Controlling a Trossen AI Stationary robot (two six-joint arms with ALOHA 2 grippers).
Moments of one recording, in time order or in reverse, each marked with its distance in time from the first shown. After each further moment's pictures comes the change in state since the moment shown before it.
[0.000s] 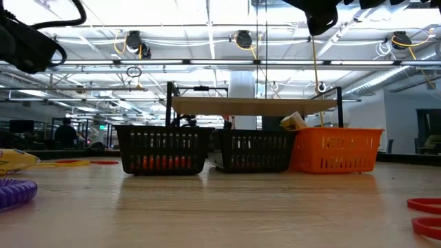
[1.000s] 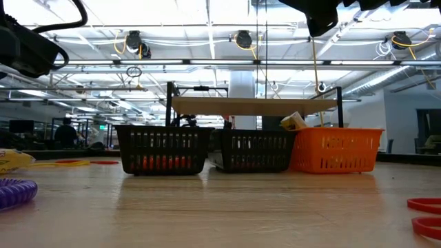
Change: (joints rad) left arm 0.000 0.000 -0.024 0.067 -0.029 0.001; right arm -0.001 0.000 0.000 -0.008 0.004 0.000
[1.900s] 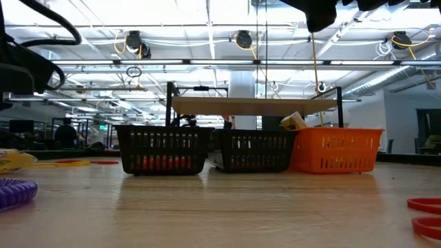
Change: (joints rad) left arm 0.011 0.114 0.006 0.044 0.027 -0.156; right arm -0.001 0.000 0.000 -0.003 0.000 -0.084
